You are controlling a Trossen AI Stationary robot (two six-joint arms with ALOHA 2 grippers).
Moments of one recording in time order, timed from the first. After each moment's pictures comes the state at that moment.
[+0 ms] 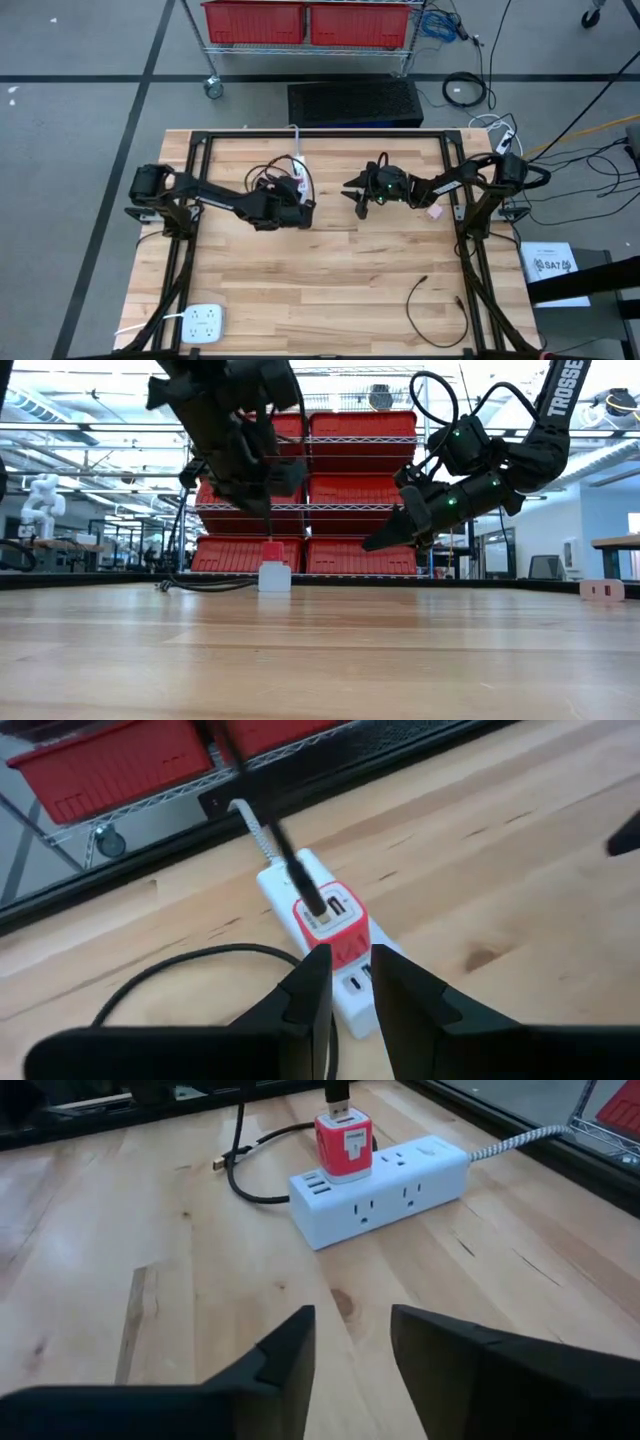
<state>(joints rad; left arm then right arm) -0.06 1.66 1.03 -0.49 -0.93 -0.91 -0.32 1.69 0.49 0.81 -0.06 0.09</state>
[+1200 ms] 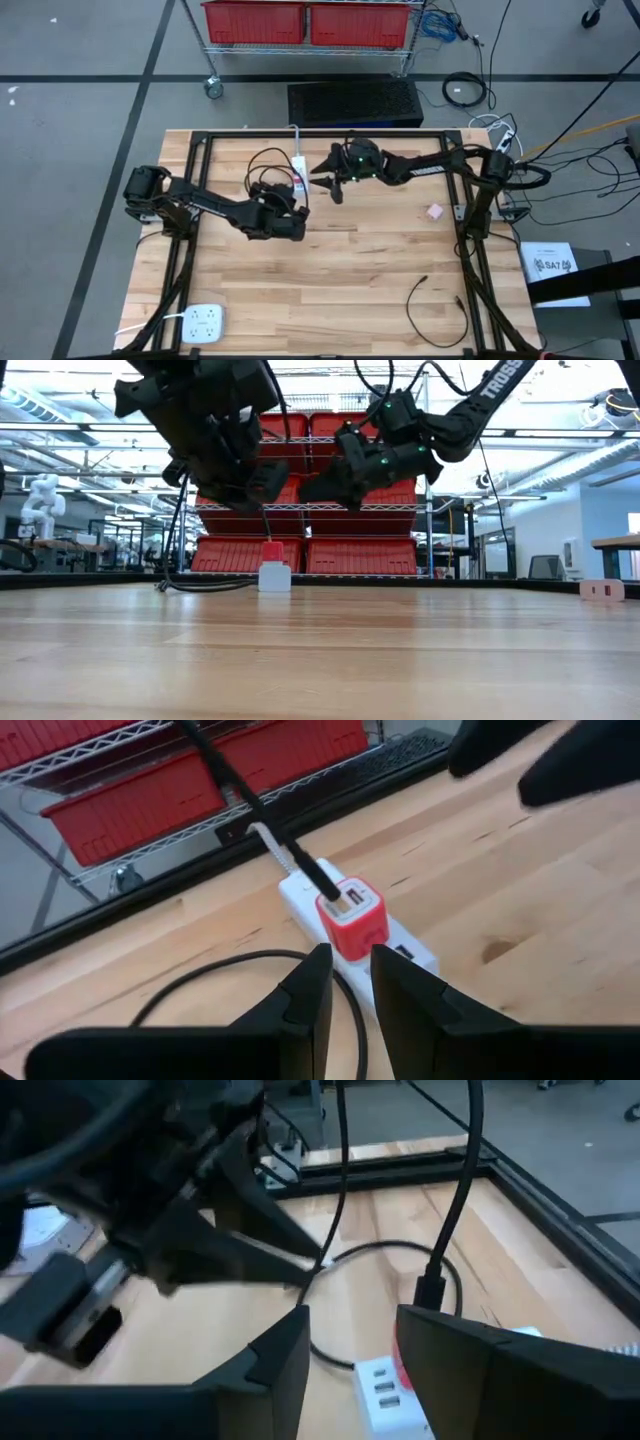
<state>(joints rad) -0.13 1.64 0.92 -0.43 -1.05 -0.90 -0.37 1.81 0.98 0.52 -0.35 0.01</state>
